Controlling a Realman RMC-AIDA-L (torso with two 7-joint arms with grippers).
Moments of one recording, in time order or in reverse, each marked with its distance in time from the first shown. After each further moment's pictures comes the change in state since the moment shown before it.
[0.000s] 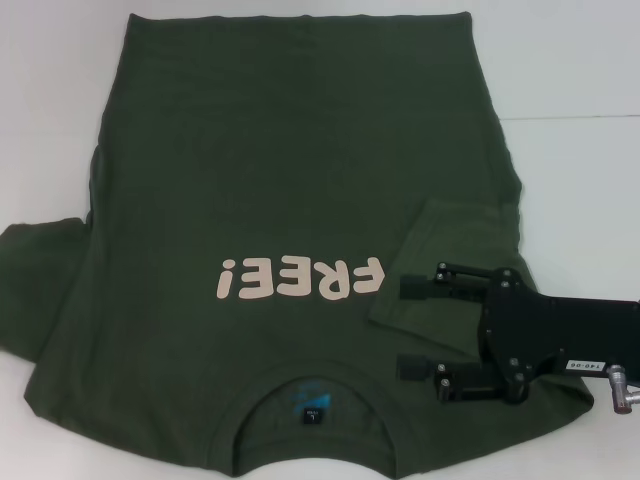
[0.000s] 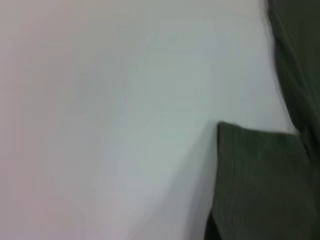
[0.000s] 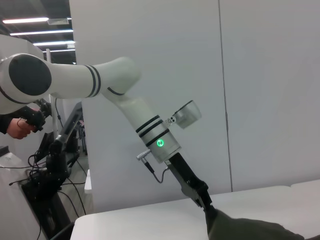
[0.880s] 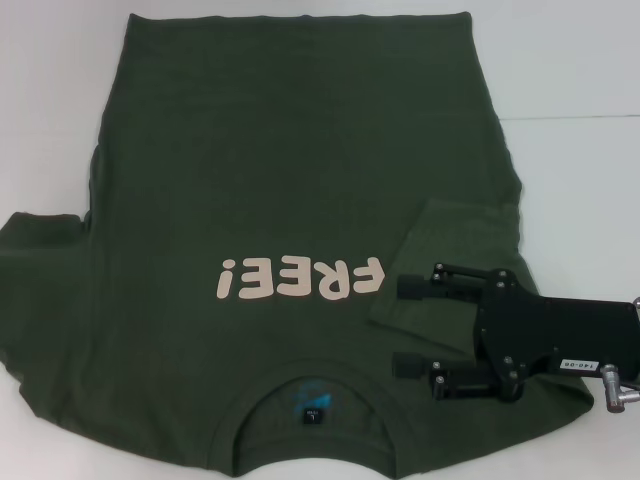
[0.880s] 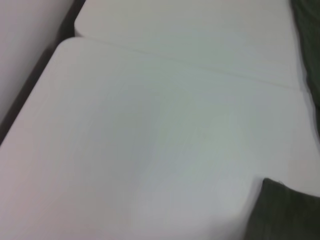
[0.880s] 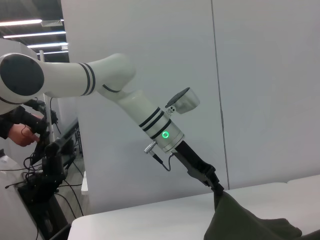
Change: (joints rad) left arm -0.006 0.001 0.017 0.004 0.000 -0.187 -0.011; right arm 0.006 0.000 0.001 0.025 0.000 0.018 0.000
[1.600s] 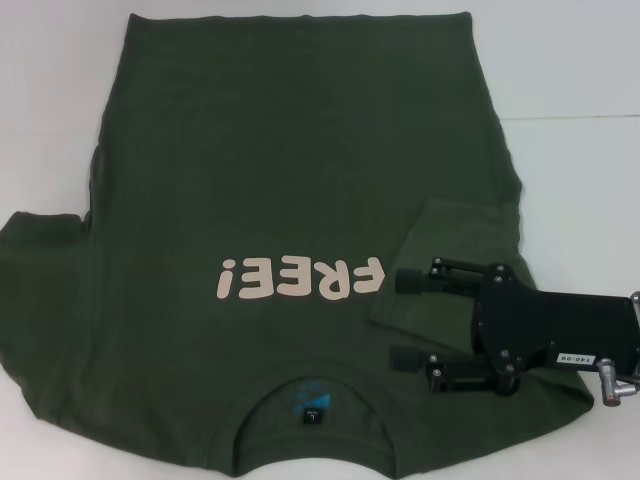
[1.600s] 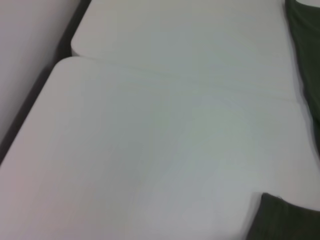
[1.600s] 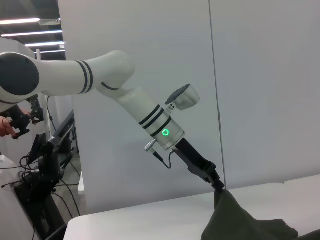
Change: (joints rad) left arm -0.006 -0.003 0.032 0.012 0.000 -0.025 -0.010; right arm 0.009 0.000 0.004 0.003 0.000 0.011 0.000
